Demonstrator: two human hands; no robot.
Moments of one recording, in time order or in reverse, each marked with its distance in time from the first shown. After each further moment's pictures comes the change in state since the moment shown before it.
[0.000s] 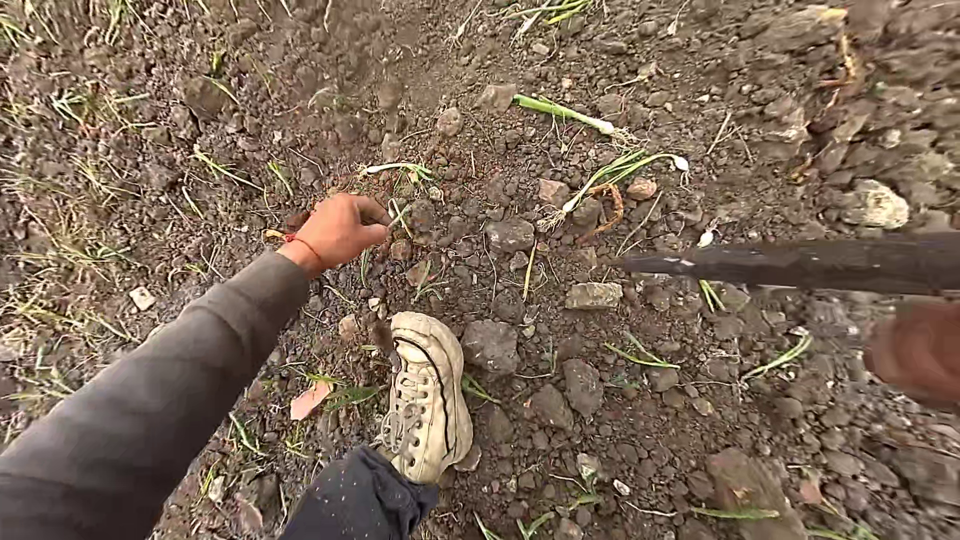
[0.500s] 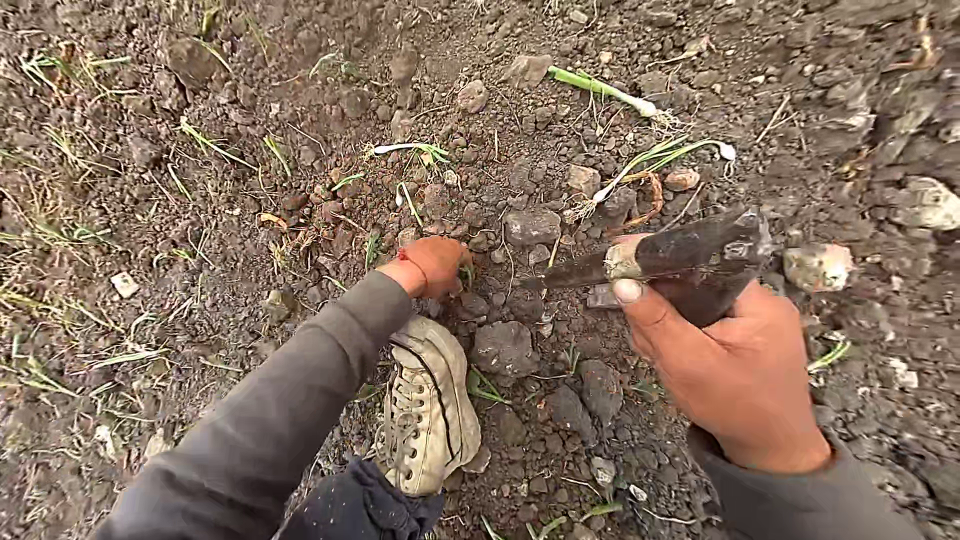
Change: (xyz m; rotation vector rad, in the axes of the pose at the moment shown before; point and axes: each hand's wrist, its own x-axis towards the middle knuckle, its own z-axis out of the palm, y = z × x) left_hand 0.019 0.057 0.093 0.297 -0.494 0.110; right_hand -0.003 0.056 0.121 -0.210 0.011 0.069
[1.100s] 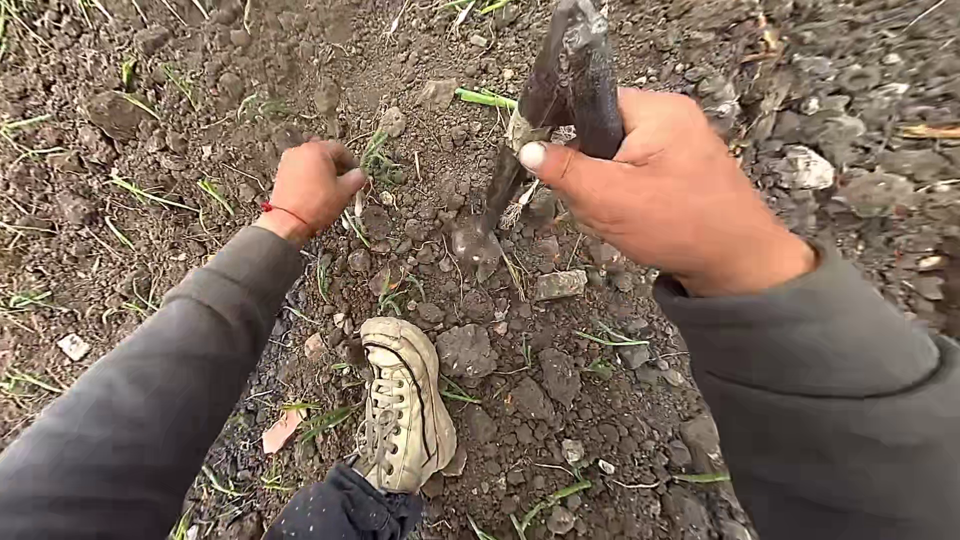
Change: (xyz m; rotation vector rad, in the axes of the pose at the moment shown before) left_hand -0.005 -0.044 -0.096 -0.072 0.760 -0.033; right_hand 0.099 -0.051 -0.038 -0.008 -0.156 -0.075
